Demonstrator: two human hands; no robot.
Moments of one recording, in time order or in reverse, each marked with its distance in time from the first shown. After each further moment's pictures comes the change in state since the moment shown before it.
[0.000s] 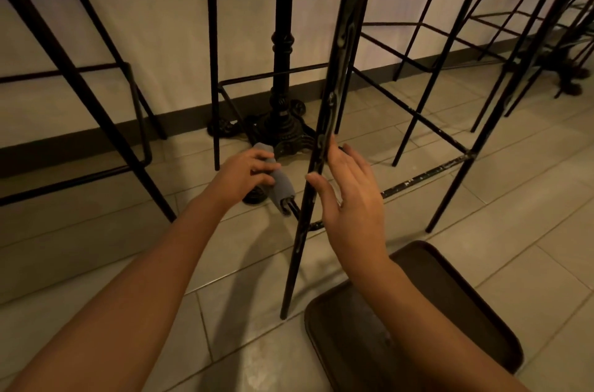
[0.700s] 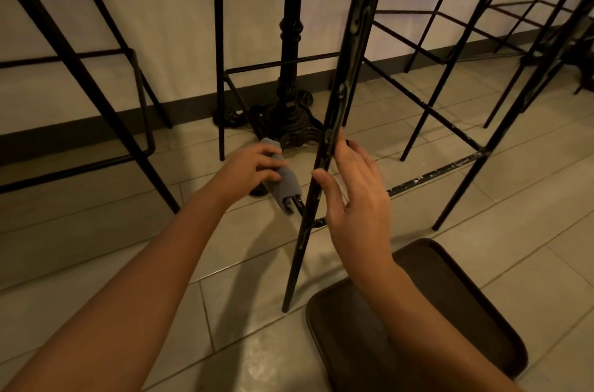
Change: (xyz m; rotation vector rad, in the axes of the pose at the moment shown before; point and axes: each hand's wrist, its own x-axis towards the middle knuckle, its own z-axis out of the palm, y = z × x) left_hand -0.007 0.004 0.001 -0.009 -0.038 0.021; right_hand -0.003 0.000 0.000 0.054 -0.006 0.010
